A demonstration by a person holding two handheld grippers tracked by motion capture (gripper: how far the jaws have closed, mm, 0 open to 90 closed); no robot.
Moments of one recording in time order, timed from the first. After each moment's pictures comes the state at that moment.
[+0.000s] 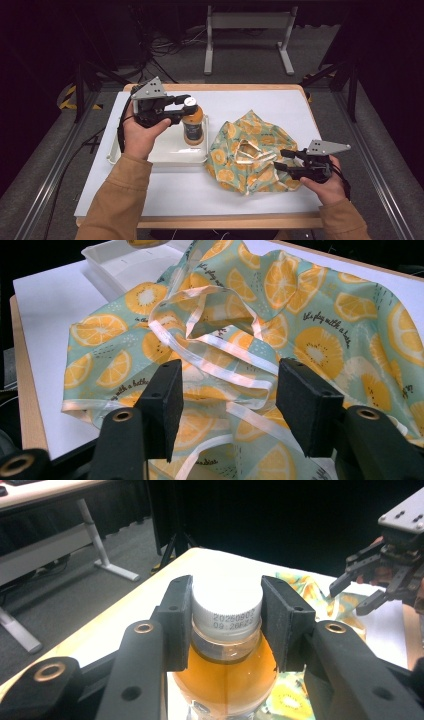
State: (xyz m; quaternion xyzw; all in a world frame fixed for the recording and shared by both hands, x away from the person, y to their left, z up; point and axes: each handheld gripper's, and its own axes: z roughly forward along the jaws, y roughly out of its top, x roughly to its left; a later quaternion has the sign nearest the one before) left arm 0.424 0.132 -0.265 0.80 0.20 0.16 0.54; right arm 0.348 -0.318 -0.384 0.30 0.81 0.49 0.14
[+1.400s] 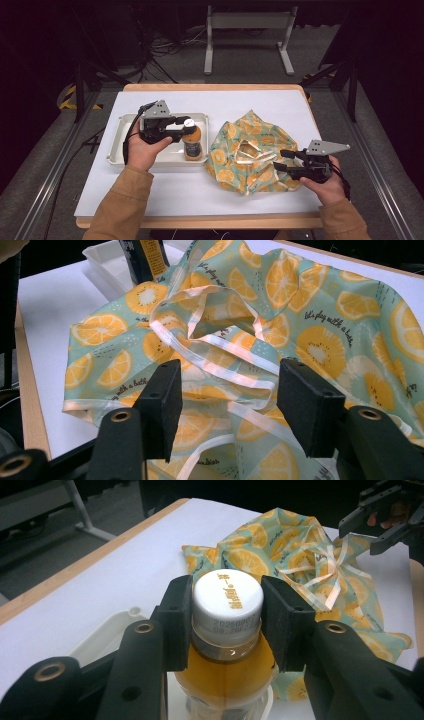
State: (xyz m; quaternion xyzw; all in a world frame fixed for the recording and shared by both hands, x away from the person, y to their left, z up) left arm 0.427 0.135 -0.326 0.83 0.21 0.12 0.50; right arm 0.349 -0.318 -0.385 0.30 0.81 0.49 0.14
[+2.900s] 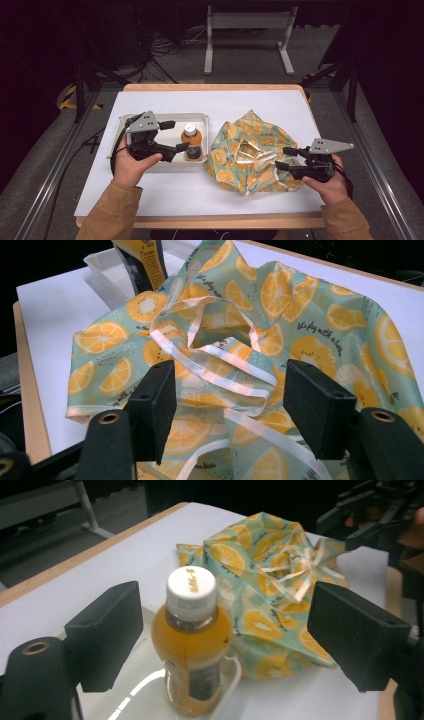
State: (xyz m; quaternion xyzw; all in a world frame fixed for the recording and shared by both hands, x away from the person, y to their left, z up) left arm 0.378 0.159 -0.320 0.81 0.23 0.12 0.52; right arm 0.348 -0.322 -0.377 0.30 0.80 0.50 0.14
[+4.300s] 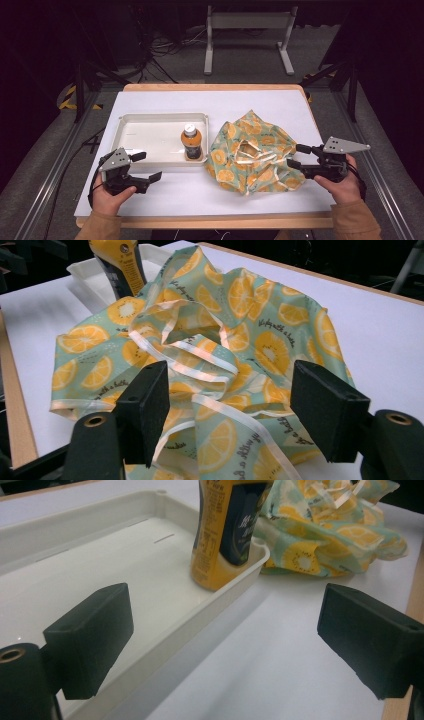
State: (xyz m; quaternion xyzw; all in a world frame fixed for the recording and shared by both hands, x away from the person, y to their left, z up) left arm 0.340 0.227 -0.410 0.79 0.31 0.13 0.51; right arm 0.344 -0.350 -0.373 0.32 0.79 0.50 0.17
